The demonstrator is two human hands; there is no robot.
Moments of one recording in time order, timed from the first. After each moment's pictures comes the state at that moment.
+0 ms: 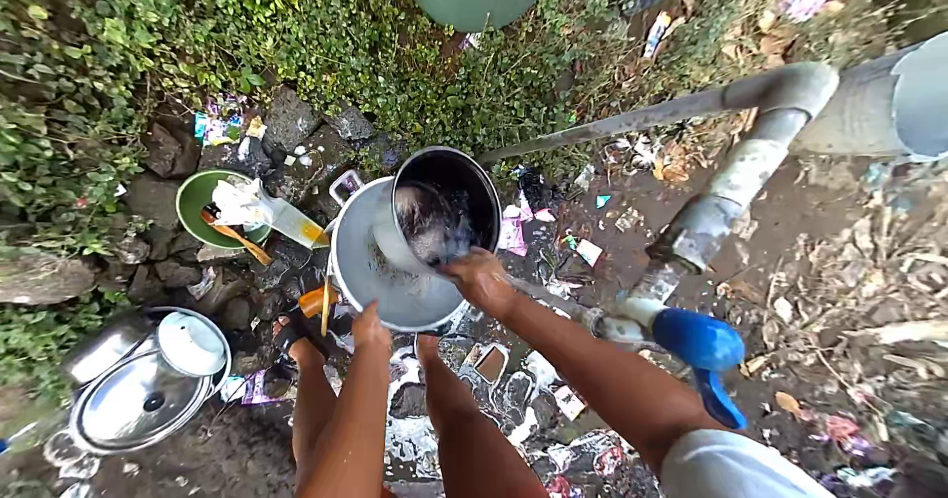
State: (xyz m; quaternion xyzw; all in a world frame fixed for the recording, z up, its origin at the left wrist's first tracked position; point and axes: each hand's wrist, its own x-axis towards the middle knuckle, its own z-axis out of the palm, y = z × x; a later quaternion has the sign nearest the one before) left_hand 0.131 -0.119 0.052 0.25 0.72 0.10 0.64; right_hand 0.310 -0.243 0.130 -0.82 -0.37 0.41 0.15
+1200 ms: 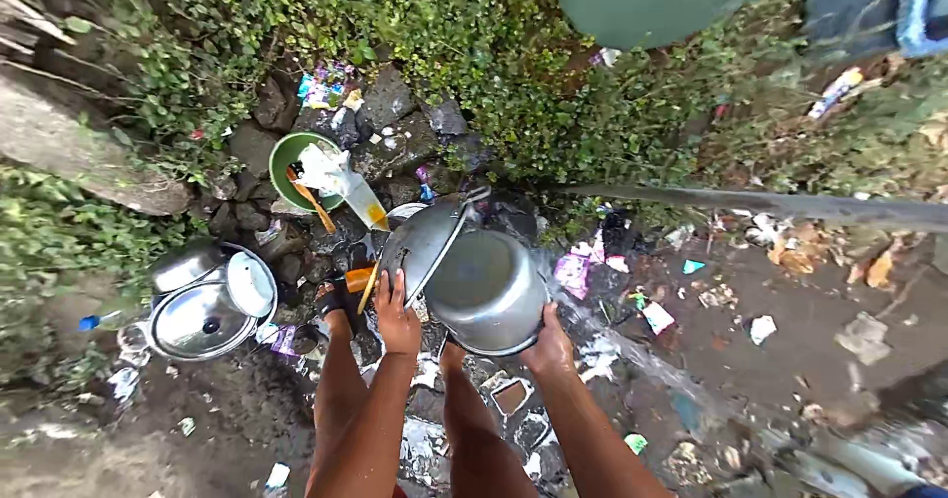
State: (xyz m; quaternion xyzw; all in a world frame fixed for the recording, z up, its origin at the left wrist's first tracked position) left_hand 0.078 -0.070 0.049 0.75 0.54 0.11 0.36; right_hand 0.240 -0.222 0.088 -0.53 0.37 0.35 0.68
